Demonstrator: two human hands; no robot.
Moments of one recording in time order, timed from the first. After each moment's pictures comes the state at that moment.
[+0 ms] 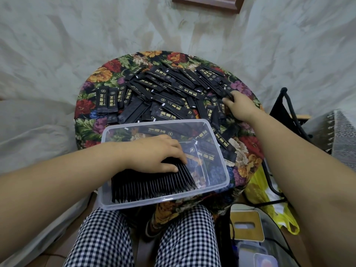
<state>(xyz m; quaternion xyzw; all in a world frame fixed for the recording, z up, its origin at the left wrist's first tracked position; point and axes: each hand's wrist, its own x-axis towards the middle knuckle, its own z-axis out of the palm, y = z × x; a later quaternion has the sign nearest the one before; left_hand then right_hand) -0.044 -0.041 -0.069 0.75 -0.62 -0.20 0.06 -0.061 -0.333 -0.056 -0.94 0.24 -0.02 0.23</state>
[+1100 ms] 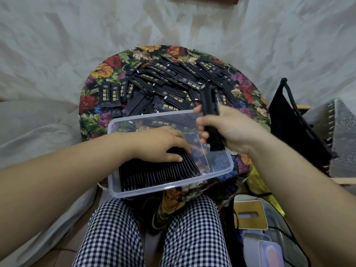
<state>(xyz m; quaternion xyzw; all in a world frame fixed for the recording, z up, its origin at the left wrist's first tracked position) -0.046 -0.039 -0.066 0.76 -0.62 -0.20 0.05 -0.146 -0.192 -0.015 -0.68 0.18 0.05 0.71</state>
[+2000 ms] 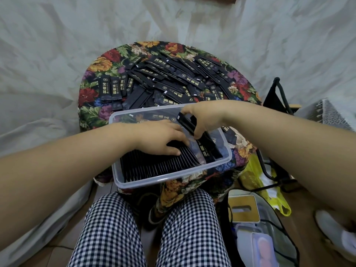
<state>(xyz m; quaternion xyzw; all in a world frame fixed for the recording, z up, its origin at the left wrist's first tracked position) -0.052 -0.032 -0.058 0.77 -0.61 -0.19 0.01 -0.098 -0.180 -0.007 -0.95 0.08 0.30 0.08</state>
